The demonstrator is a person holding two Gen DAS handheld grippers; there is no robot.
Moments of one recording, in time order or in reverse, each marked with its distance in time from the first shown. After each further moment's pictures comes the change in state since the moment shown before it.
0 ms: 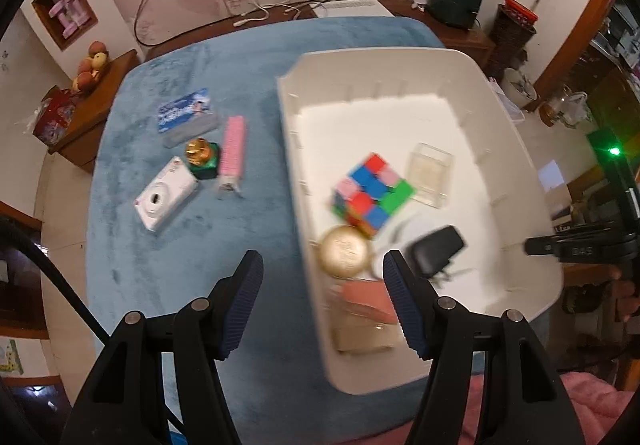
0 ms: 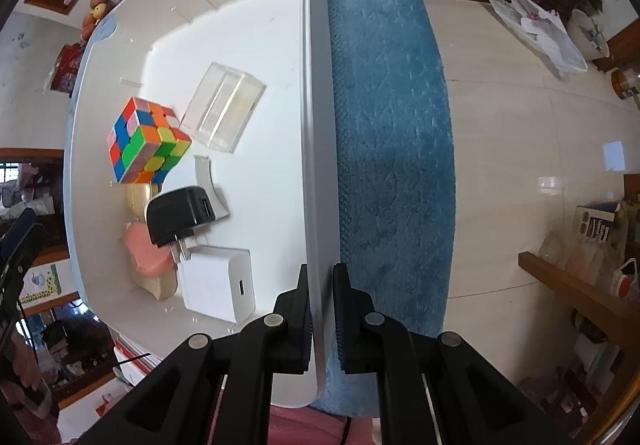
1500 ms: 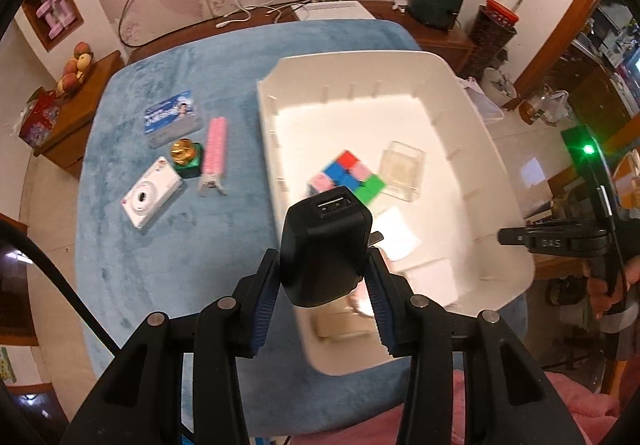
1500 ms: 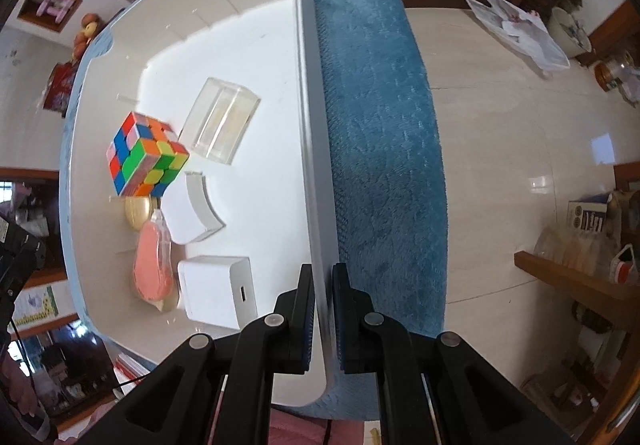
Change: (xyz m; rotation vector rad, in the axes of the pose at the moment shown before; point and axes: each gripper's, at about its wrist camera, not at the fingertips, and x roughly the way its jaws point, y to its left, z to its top) left arm -0.016 -0.017 -0.005 0.016 0.008 -0.094; right arm -0.004 0.003 -0.009 0.024 -0.051 -0.018
